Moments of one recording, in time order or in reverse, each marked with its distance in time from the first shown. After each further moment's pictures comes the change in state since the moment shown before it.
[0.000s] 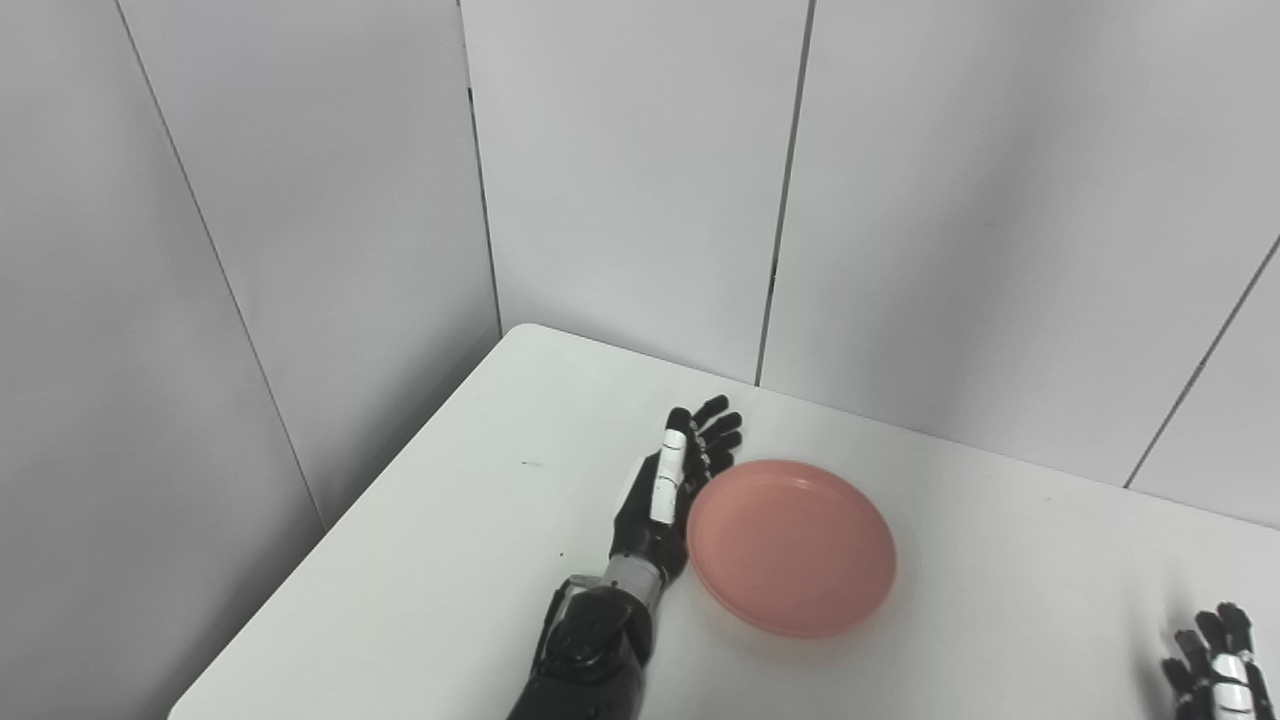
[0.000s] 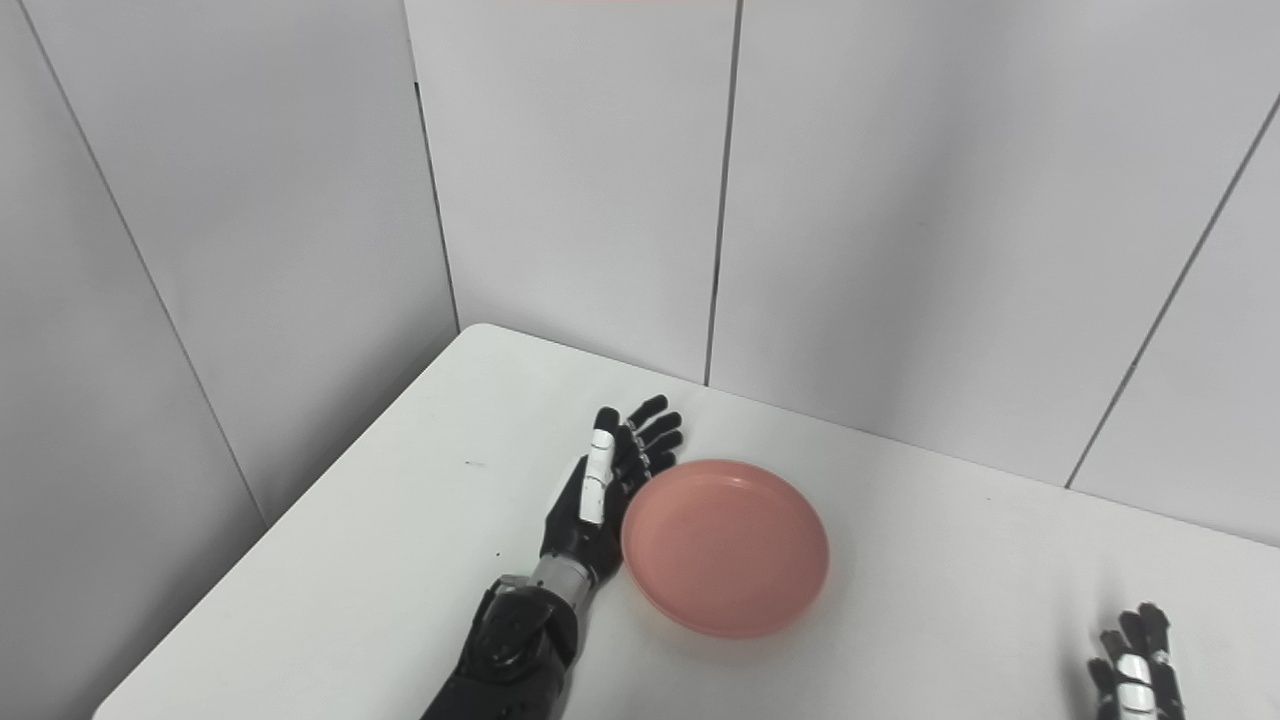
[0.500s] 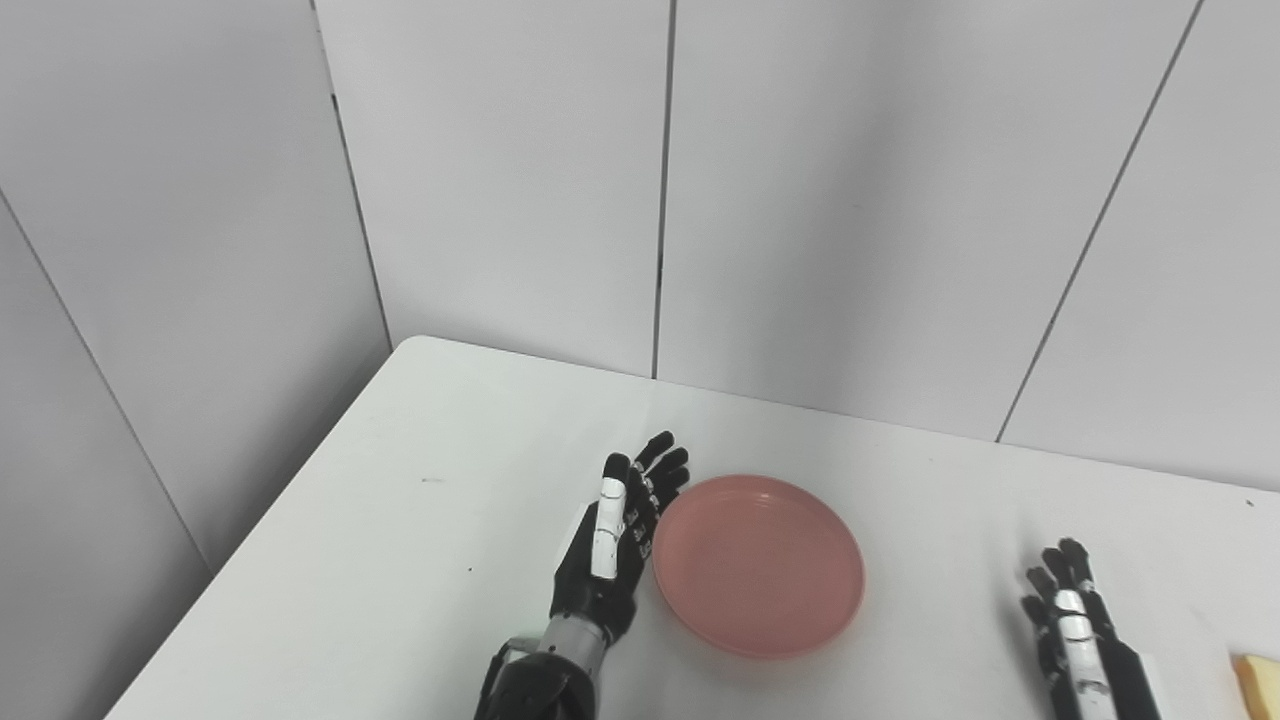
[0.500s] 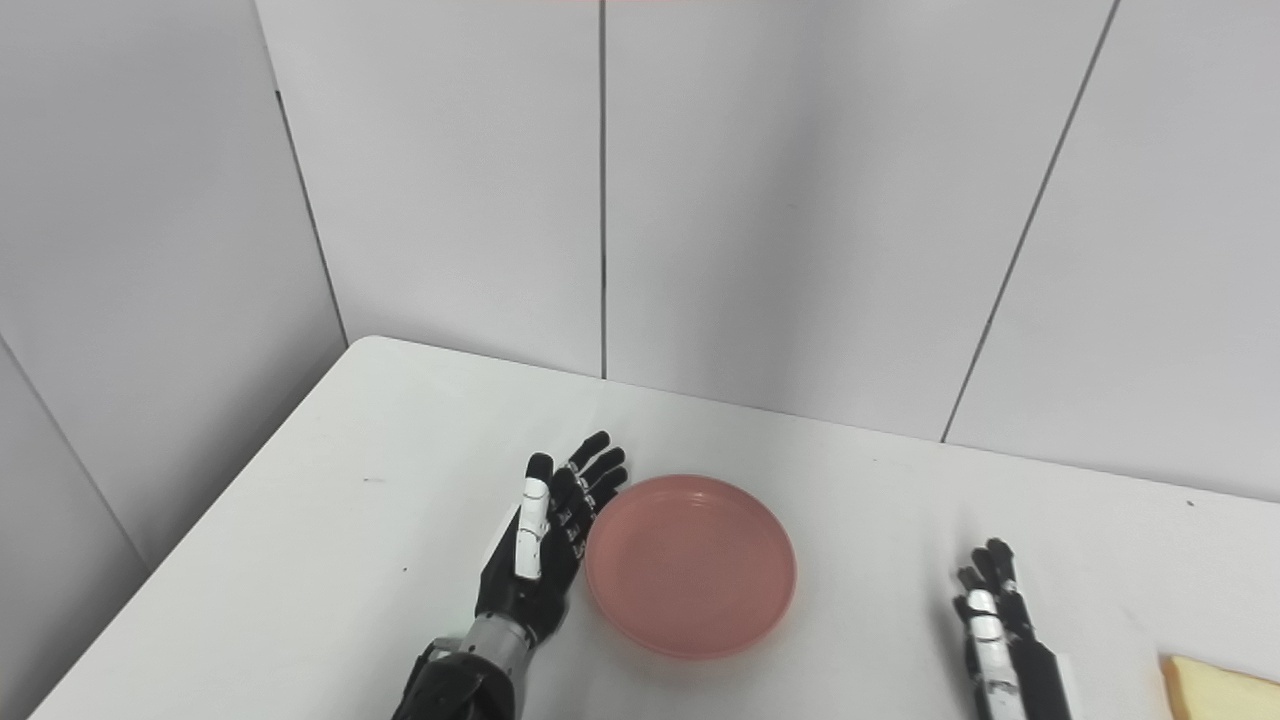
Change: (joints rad) left arm 0.146 -0.044 -0.086 -0.207 0.005 0.098 -0.042; right arm 0.013 0.028 0.035 -0.028 -0.010 0.000 0.008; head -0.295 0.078
